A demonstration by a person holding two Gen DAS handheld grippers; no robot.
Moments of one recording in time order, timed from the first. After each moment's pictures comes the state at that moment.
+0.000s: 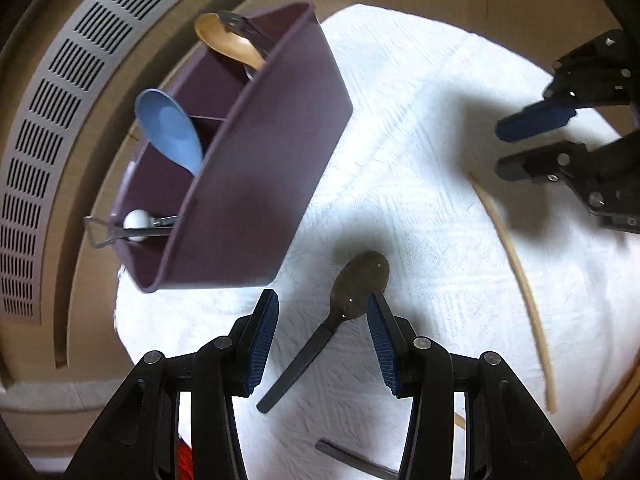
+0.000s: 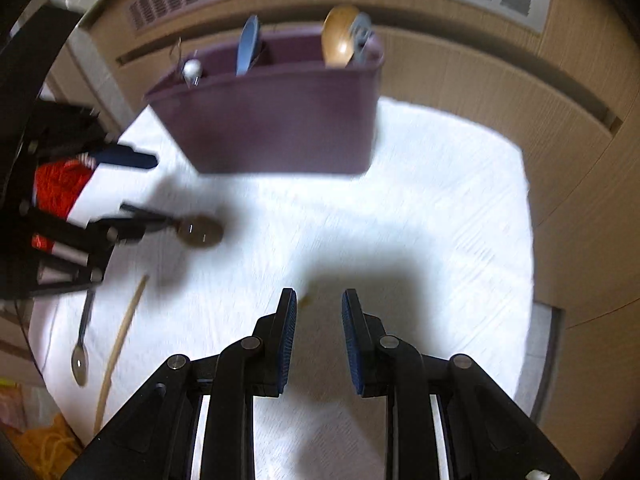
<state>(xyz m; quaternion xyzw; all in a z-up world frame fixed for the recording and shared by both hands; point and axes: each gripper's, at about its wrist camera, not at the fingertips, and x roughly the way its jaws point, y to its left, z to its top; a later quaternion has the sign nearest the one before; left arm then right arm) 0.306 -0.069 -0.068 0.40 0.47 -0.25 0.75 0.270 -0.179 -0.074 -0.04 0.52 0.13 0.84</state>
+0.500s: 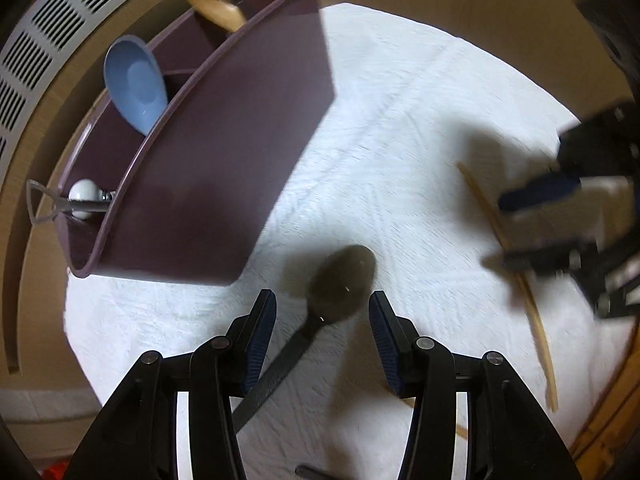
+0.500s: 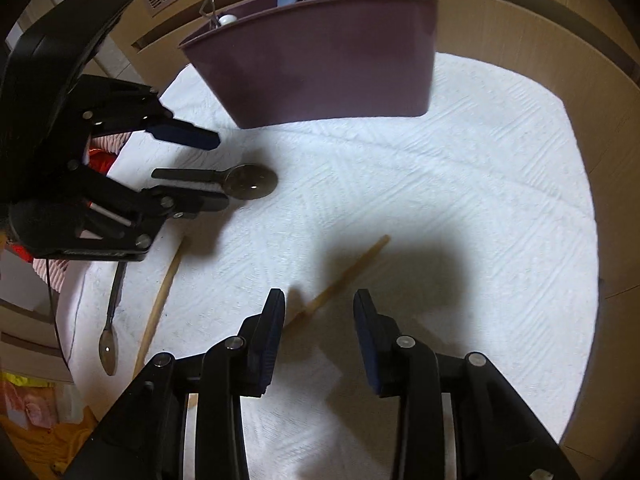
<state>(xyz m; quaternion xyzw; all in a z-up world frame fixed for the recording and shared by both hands) 0.316 -0.047 -0.086 0.33 0.49 -0.31 0.74 0.250 -0.152 -0.100 0.01 0.55 0.17 0.82</state>
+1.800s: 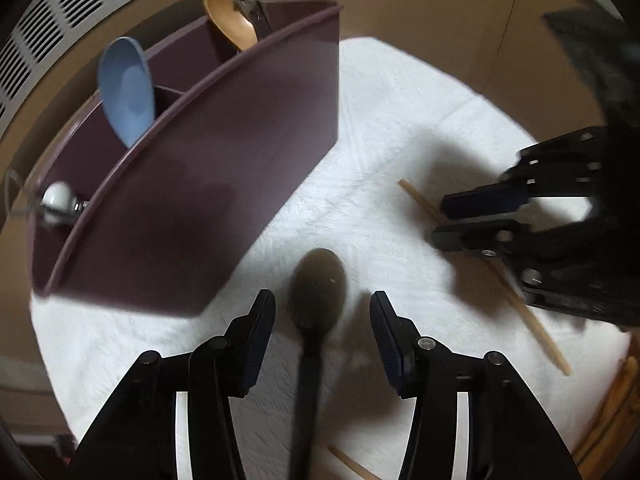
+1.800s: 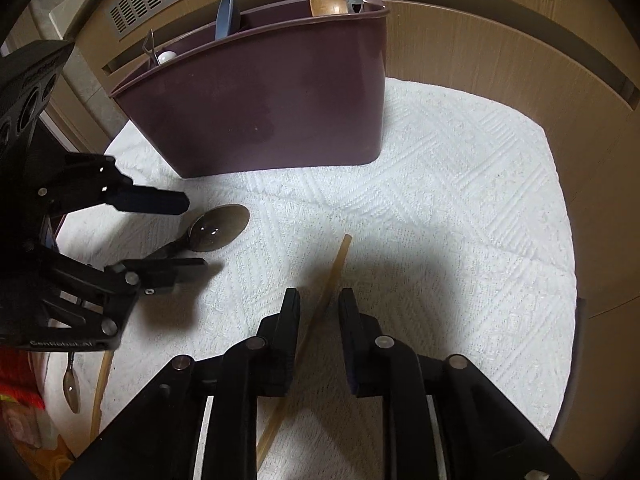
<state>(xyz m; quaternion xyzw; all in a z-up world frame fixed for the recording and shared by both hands) 0.312 -0.057 -0.078 0.25 0.49 -0.30 0.78 0.293 -0.189 -0.101 0.00 0.52 0.13 0.85</state>
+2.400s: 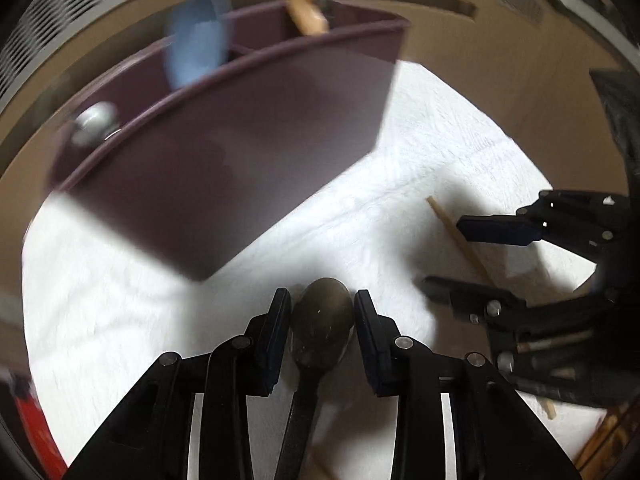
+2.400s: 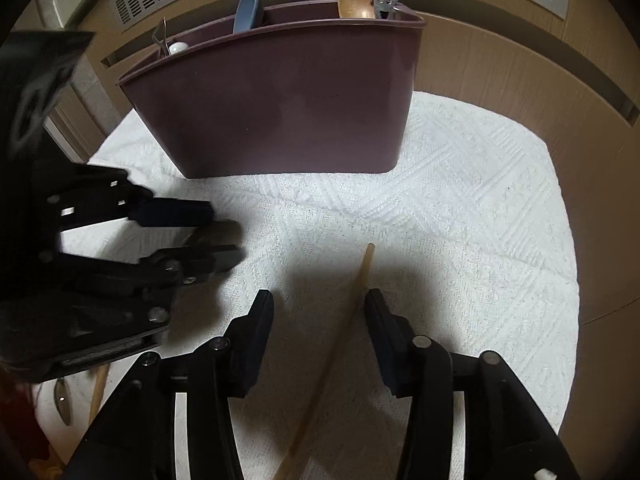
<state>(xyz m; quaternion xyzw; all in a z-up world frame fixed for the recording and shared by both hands) 0.298 -0.024 -0.075 0.13 0.49 -0.24 0.83 0.292 -0.164 -0.102 -0.03 0.50 0.11 0.86</state>
